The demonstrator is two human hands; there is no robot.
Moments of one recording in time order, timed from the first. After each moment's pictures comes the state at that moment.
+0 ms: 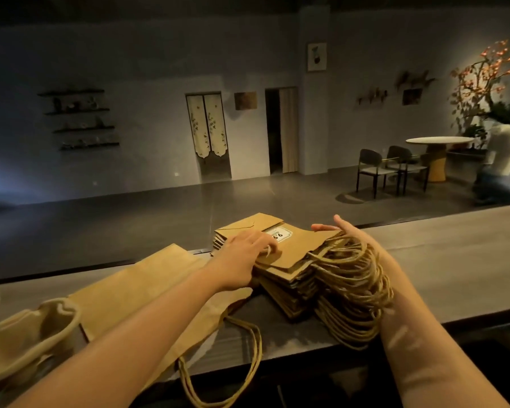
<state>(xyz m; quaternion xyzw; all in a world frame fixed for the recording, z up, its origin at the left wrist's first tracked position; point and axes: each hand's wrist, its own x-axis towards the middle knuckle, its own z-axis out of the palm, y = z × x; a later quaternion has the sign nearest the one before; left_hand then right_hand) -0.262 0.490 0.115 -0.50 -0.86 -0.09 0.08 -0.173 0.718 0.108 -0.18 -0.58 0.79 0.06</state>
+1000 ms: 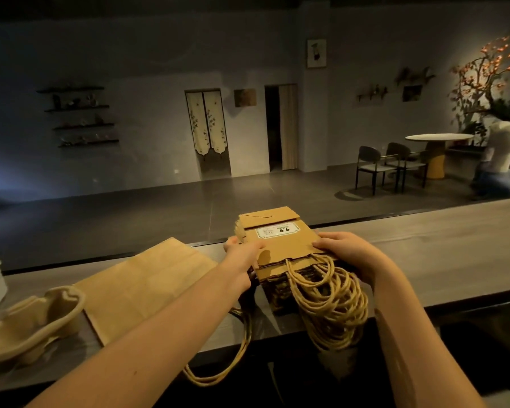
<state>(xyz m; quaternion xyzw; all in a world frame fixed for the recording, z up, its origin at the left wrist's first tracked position) -0.197 0.513 0.130 0.01 -0.69 -0.69 -0.22 -0.122 0.681 0.126 -0.20 -0.79 0.58 0.03</state>
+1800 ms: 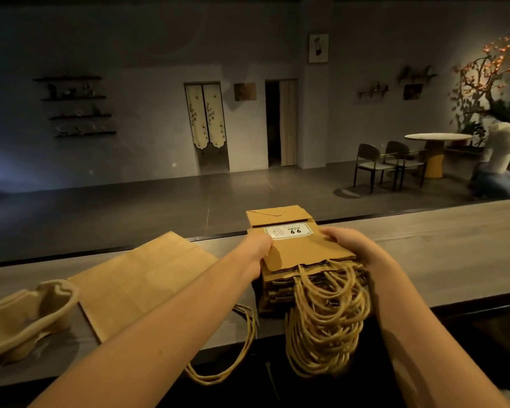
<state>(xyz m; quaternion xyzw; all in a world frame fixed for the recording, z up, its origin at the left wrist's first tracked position) -0.185 0.528 0.146 -0.05 -0.75 -0.60 -0.25 -0.138 0.685 0.129 -0.26 -0.77 0.59 0.03</state>
